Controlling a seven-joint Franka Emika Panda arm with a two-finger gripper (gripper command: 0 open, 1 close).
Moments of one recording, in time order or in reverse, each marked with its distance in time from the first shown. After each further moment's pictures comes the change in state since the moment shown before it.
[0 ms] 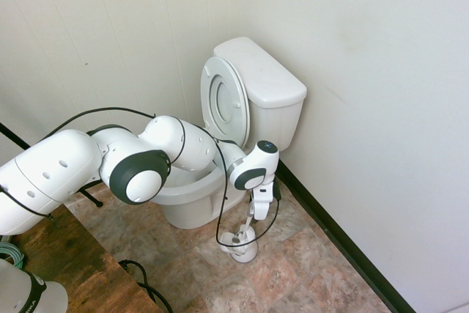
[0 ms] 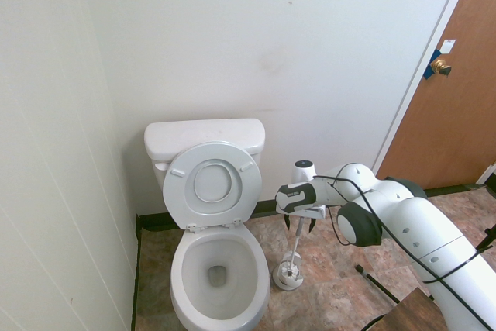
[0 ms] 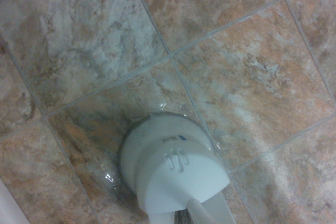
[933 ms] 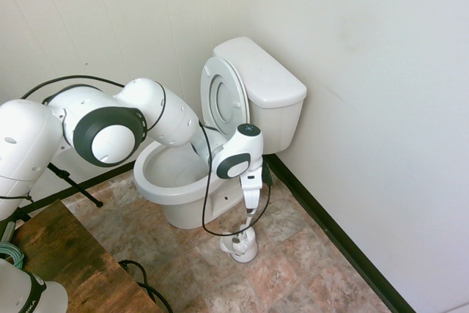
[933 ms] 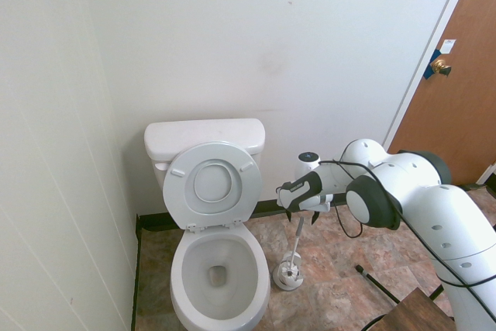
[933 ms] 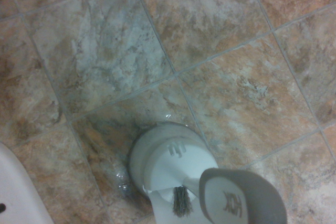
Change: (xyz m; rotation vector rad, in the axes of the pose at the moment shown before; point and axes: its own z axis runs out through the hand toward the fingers) arm -0.026 0.038 -0.072 0.086 0.059 -0.034
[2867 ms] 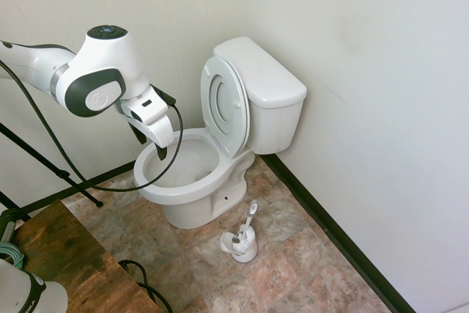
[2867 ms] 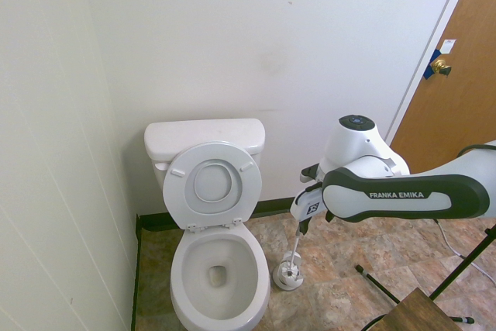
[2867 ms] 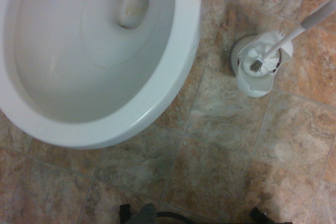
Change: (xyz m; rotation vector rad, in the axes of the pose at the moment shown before) arm -0.142 0.250 -0.339 0.153 -0.036 -0.762
